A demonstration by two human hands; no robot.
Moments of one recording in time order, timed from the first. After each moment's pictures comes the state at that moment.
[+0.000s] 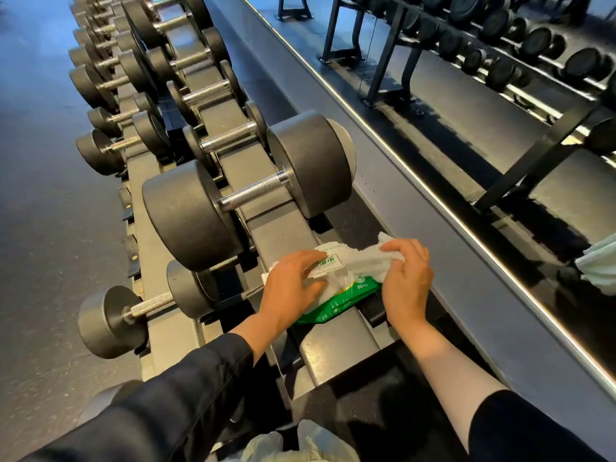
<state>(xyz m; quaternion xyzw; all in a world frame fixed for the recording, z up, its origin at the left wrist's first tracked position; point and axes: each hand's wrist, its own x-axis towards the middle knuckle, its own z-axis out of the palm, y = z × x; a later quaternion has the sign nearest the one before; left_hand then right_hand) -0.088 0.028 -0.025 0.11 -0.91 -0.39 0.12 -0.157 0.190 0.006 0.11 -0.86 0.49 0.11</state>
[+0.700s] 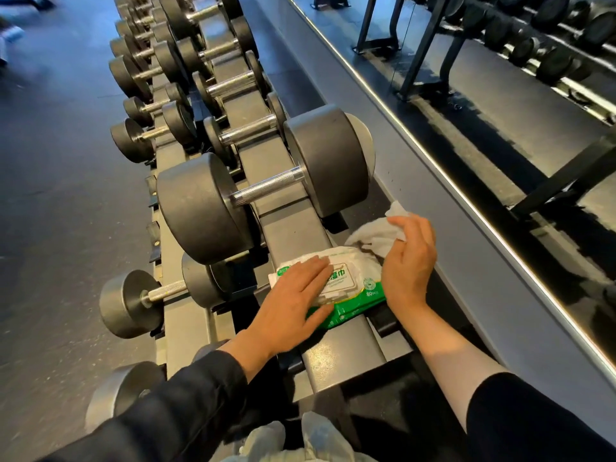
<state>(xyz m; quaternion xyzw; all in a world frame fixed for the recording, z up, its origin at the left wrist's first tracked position) -0.068 0.024 -0.057 -0.02 -0.97 -0.21 0.14 -0.194 0.167 0.003 0.17 -0.83 0.50 0.15</state>
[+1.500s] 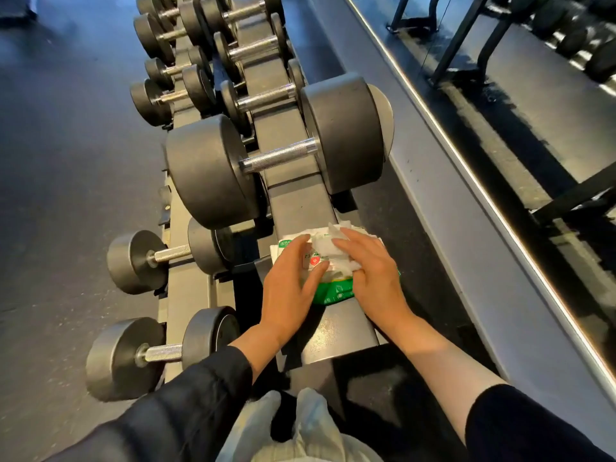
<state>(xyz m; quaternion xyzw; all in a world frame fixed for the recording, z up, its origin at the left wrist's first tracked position) -0.058 0.066 -0.046 0.25 -0.83 -0.45 0.24 -0.163 0.182 -0.026 0.41 -0.81 0.42 -0.07</state>
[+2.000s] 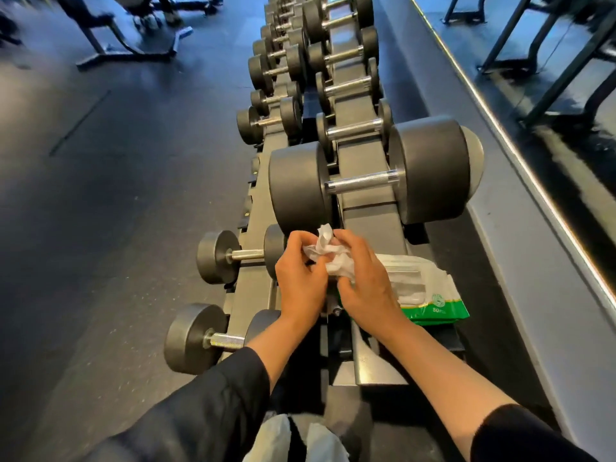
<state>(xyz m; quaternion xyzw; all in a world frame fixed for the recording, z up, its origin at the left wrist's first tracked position) -0.023 0.025 0.003 0.37 -0.67 -0.49 0.42 -0.107 0.099 0.007 0.51 -0.70 0.48 -0.15</state>
